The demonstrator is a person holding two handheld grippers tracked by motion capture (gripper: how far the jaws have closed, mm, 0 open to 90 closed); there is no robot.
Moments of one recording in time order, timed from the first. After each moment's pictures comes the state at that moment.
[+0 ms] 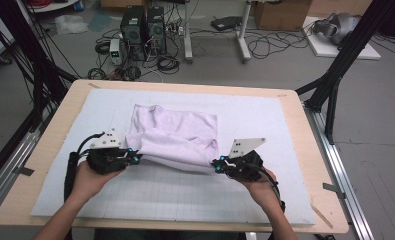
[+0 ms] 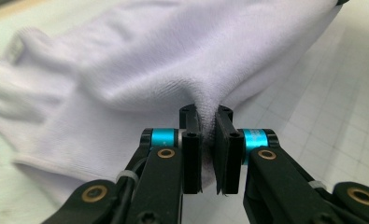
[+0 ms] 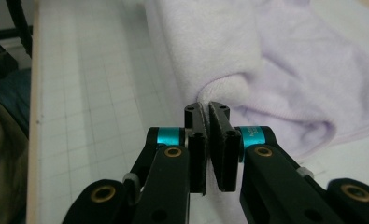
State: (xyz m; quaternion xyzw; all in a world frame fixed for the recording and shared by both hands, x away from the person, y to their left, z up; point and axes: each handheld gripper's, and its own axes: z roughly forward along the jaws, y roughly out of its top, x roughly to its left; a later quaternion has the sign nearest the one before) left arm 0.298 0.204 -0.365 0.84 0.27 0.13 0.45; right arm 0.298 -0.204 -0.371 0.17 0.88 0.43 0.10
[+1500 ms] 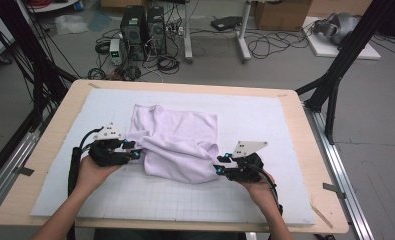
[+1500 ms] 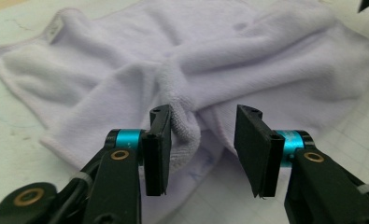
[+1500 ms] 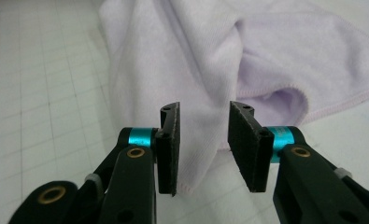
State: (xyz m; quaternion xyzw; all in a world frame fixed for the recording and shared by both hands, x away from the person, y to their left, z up) left arm 0.322 0.205 -0.396 0.82 0.33 0.13 0.44; right arm 0.309 -0.214 -0.410 0.21 0.87 0.43 0.11
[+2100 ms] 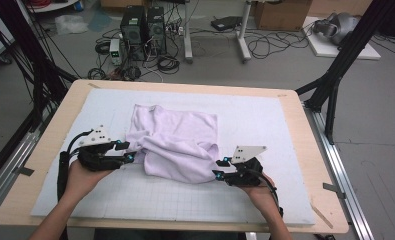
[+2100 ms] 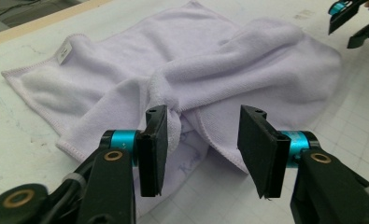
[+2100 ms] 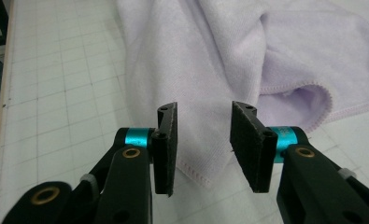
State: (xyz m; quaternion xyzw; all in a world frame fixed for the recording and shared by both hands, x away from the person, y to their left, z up) left arm 0.301 0.222 -0.373 0.82 0.30 0.15 0.47; right arm 0.301 -0.213 -0.413 0.19 0.87 0.44 0.11
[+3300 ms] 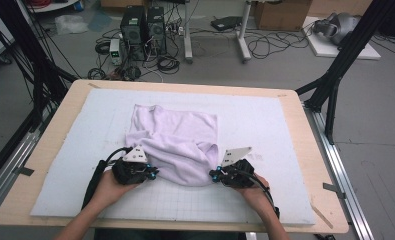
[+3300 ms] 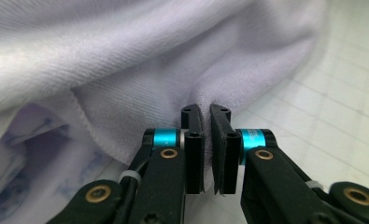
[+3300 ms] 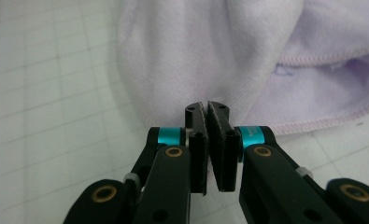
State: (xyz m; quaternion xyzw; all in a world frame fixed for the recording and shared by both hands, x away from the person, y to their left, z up) left arm 0.297 0.160 -0.422 0.88 0.24 0.09 0.40; right arm 0.305 -0.196 -0.430 0.18 0.90 0.38 0.07
